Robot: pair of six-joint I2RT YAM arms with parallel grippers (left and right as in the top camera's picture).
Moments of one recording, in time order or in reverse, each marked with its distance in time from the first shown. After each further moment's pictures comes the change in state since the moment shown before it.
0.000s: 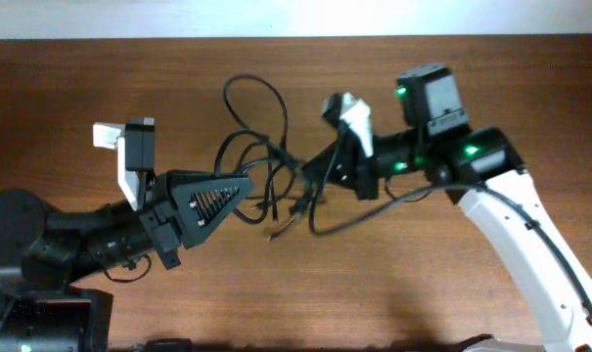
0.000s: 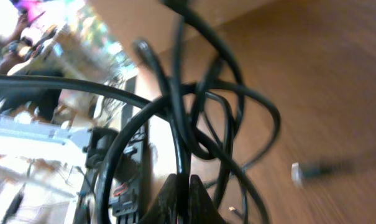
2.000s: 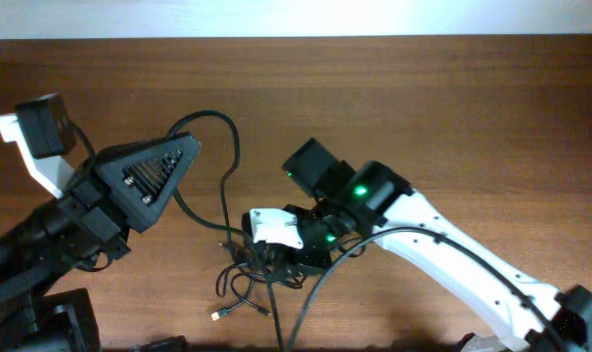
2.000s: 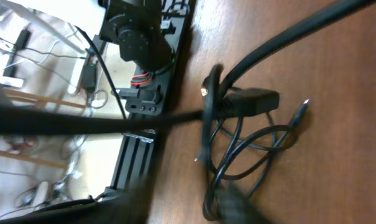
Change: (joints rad) left arm 0.211 -0.008 0.002 0.494 -0.030 -0.513; right arm 0.441 0.130 0.005 -0.316 0.331 -0.426
